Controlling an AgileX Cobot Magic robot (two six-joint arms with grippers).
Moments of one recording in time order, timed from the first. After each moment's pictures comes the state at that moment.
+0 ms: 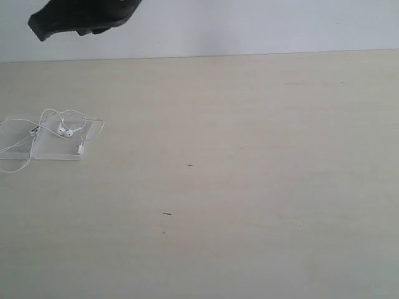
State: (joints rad) left arm 0.18 0.09 -0.17 -0.38 0.06 0.10; right arm 0.82 1.95 -1.80 0.13 0.62 -0.15
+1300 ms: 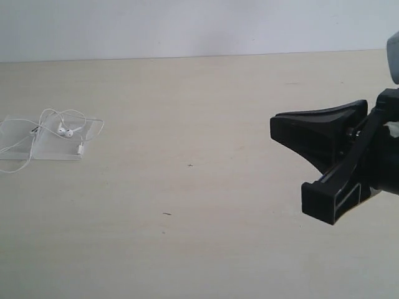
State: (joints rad) left arm 0.18 0.09 -0.17 -0.38 0.06 0.10; right arm 0.82 0.81 -0.44 0.08 0.08 0.10
